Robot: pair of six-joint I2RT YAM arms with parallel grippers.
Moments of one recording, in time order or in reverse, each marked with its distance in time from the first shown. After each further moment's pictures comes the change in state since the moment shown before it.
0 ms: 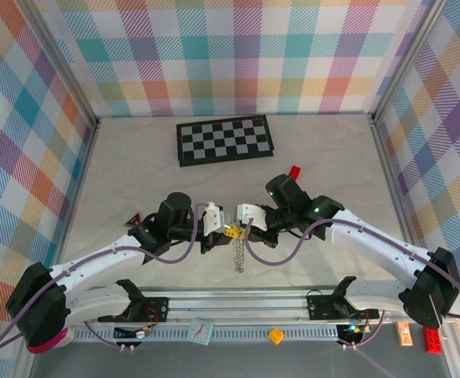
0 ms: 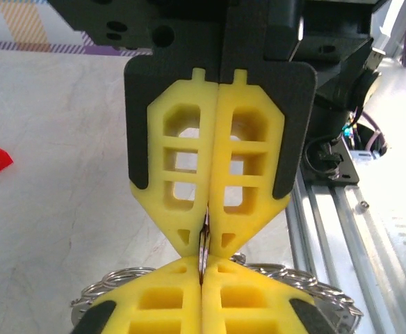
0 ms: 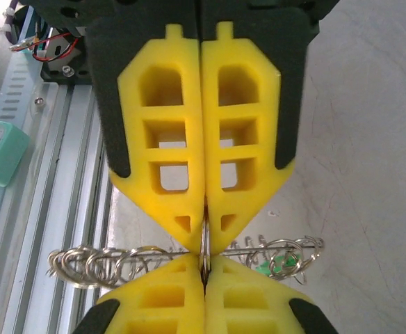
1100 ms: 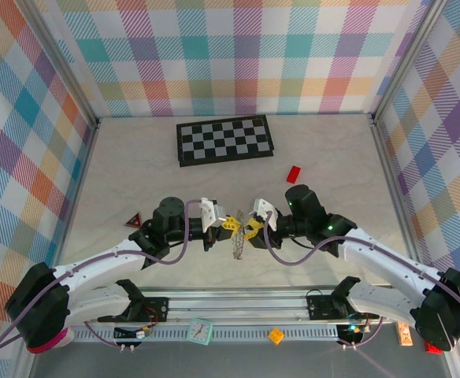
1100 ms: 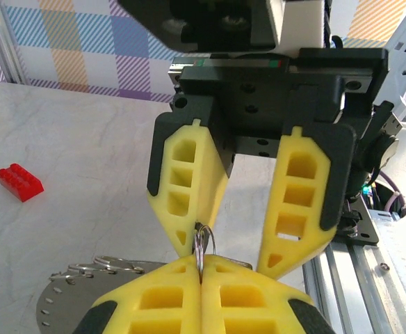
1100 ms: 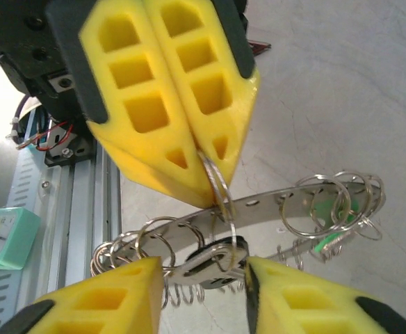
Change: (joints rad) left arm 0.000 -0.008 -0.092 0.293 -0.047 -0.193; right arm -0.084 -0.166 -0.273 0.349 -0.086 0.349
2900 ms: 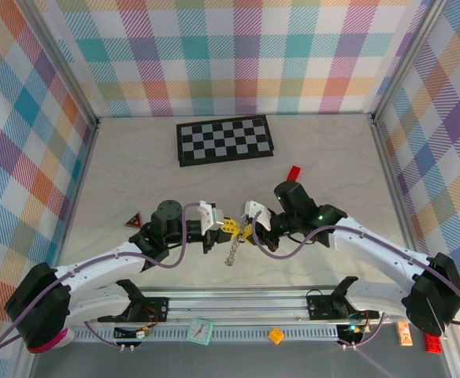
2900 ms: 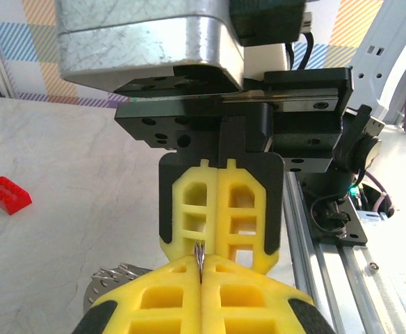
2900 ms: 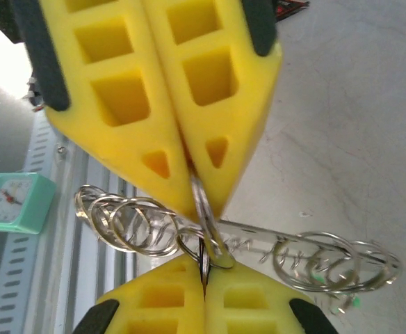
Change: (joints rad) left arm 0.000 -0.007 -0.042 0.083 0.036 0.001; right arm 0.024 0.108 0.111 -0.159 -0.019 -0.116
